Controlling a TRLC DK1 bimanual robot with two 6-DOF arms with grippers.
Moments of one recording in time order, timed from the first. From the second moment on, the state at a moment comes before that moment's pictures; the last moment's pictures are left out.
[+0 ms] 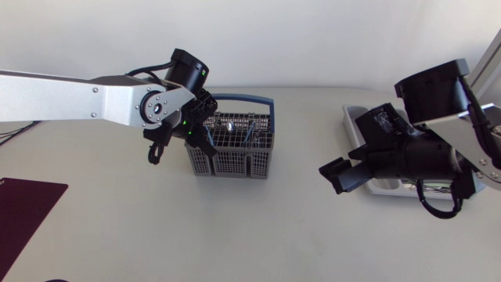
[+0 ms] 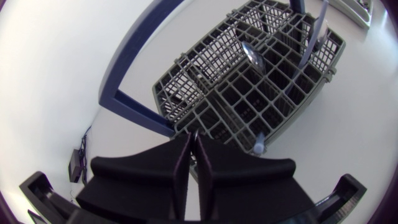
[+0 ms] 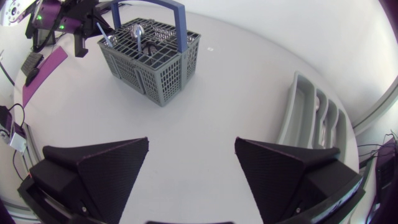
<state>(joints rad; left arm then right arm) -0.50 1.77 1.22 -0.34 -0.37 0.42 0.37 1.14 0.78 -0.48 -0.05 -0.12</state>
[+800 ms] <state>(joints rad) -0.74 1.38 1.14 -0.31 -0.72 0.50 0.41 0.93 0.74 -0.48 -0.04 -0.24</state>
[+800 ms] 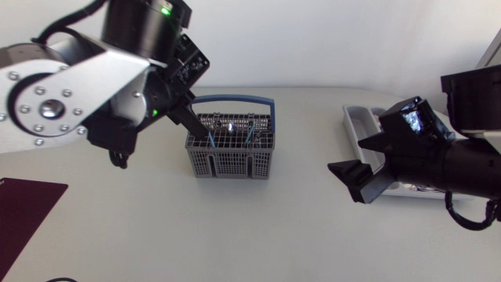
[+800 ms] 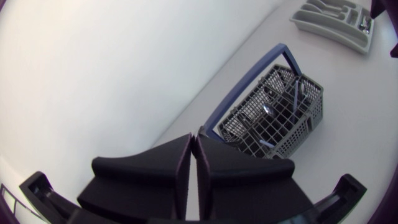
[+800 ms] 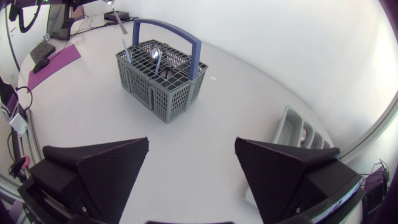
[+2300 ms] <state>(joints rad) -0.75 1.66 1.49 -0.72 0.27 0.04 0.64 1.14 0.84 -0.39 -0.06 -0.21</state>
